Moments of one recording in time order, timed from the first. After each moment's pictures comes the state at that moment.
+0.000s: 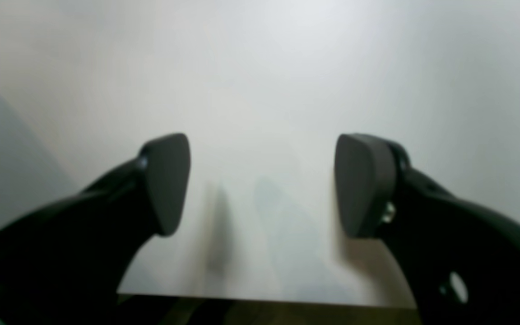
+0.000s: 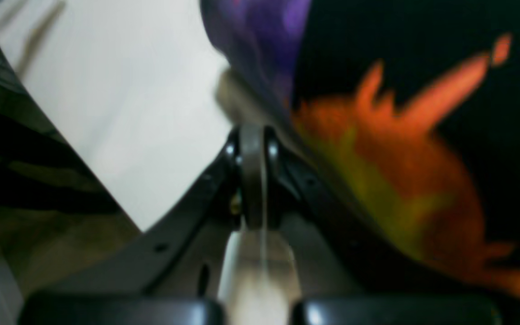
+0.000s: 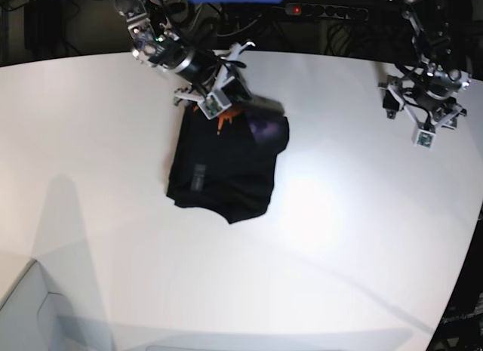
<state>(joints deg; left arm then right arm) 12.5 -5.6 -33.5 98.6 6.5 -40.0 43.3 -19.0 5.7 -17.1 92.2 7.6 25.1 -22.0</state>
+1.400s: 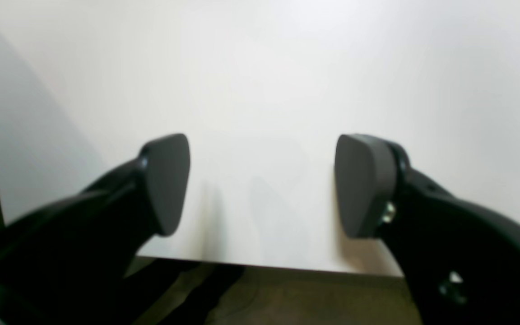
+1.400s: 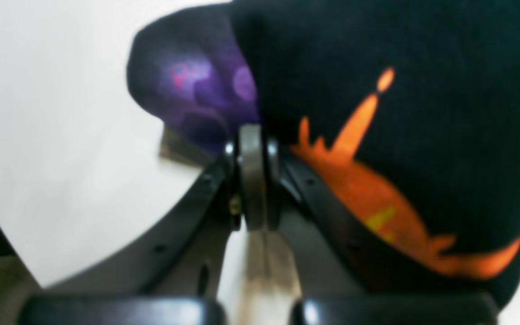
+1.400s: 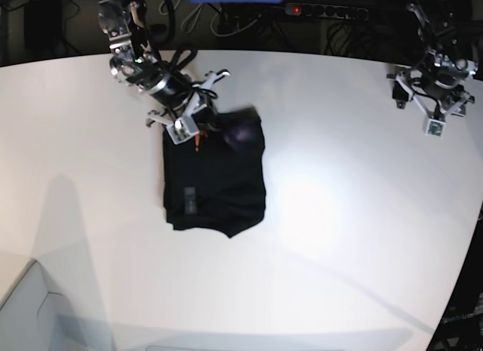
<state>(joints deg) 14.5 -5.5 -37.3 98.7 6.3 -40.0 42.9 -14.7 6.2 -9.1 88.0 8.1 25.5 -16.8</state>
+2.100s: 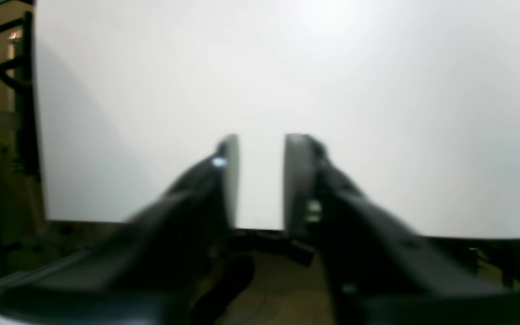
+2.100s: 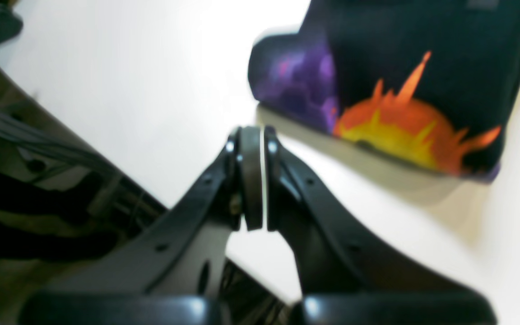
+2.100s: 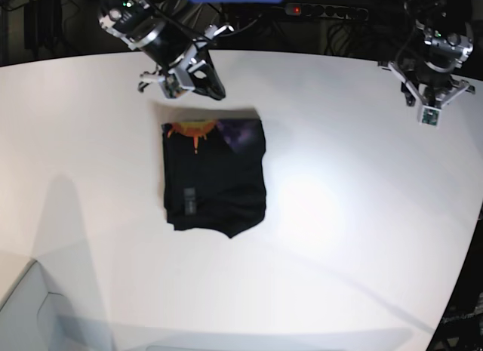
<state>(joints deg) 22.0 1.2 -37.5 114.1 6.1 -40.0 43.4 -34.5 6.4 -8.8 111.8 7.5 25.1 -17.5</state>
